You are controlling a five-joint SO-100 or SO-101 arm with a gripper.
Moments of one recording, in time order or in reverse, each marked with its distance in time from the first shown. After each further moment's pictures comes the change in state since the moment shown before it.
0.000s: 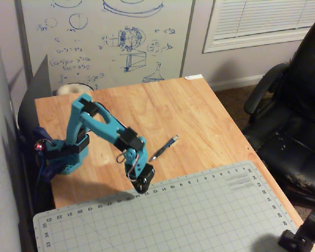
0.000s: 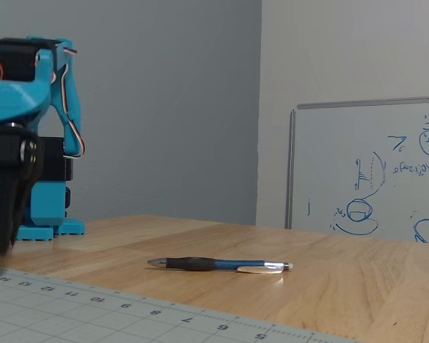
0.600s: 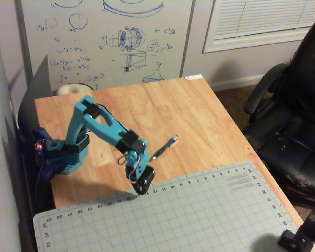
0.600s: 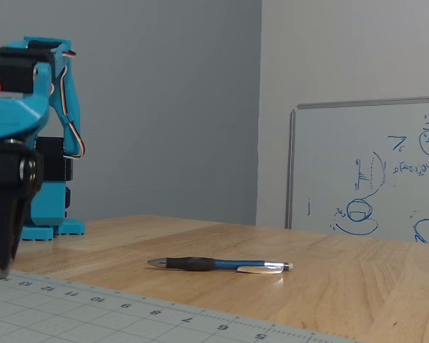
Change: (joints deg) arm 0.0 2.8 -1.1 0.6 0.0
